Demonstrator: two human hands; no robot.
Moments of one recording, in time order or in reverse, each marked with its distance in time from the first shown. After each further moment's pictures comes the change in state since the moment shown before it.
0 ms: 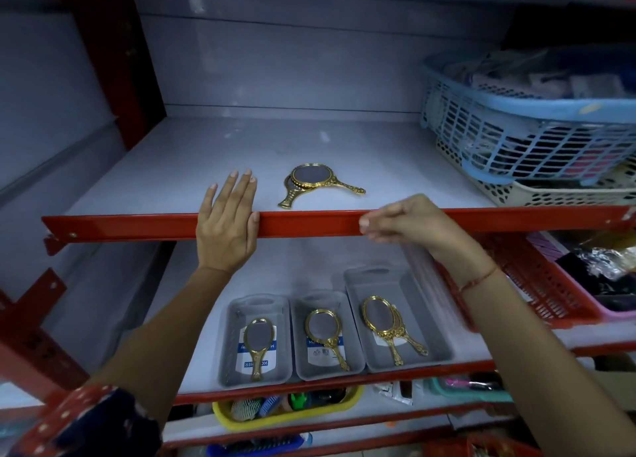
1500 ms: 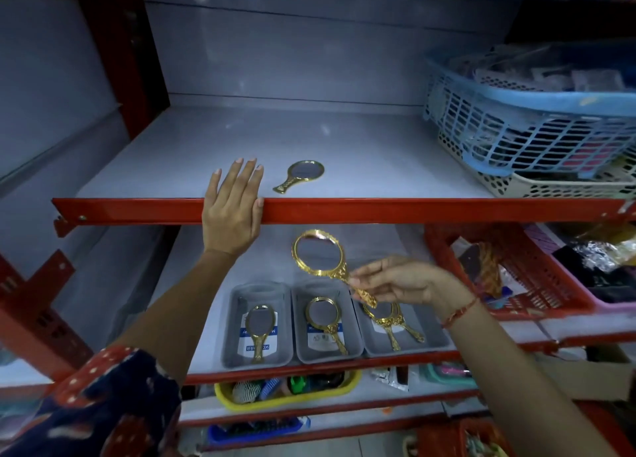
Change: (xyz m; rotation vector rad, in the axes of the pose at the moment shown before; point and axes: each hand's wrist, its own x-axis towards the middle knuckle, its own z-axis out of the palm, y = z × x) left_hand -0.001 0.000 0.002 0.015 -0.065 -0.015; right_hand -0.009 0.082 0.022 0.142 -0.476 0.355
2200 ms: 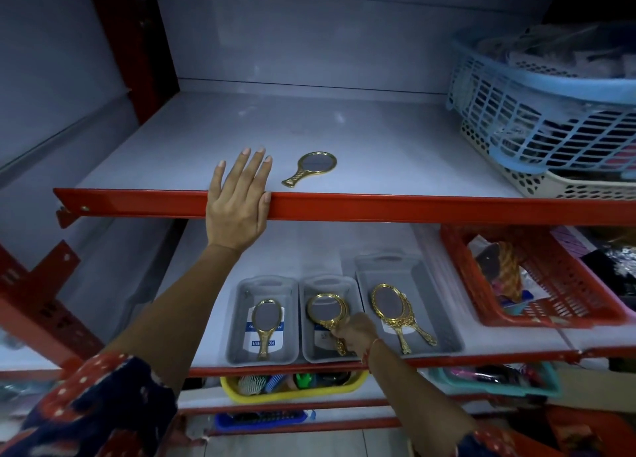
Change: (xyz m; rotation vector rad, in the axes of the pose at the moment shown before) left_hand -0.002 -0.005 0.011 0.069 0.066 0.035; right_hand 0.127 0.121 0.061 -0.252 0.574 0.286
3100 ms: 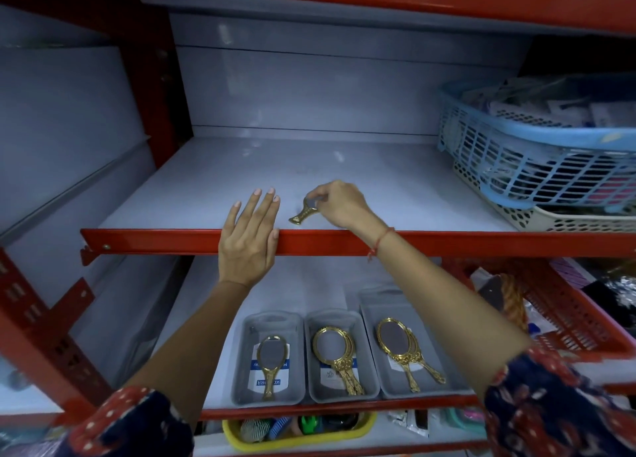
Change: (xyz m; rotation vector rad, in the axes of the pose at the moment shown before) left_hand 0.003 0.002 -0.011 -0.078 -0.049 -0.029; right_hand -0.099 -0.237 -0.118 -0.354 0.315 -0.842
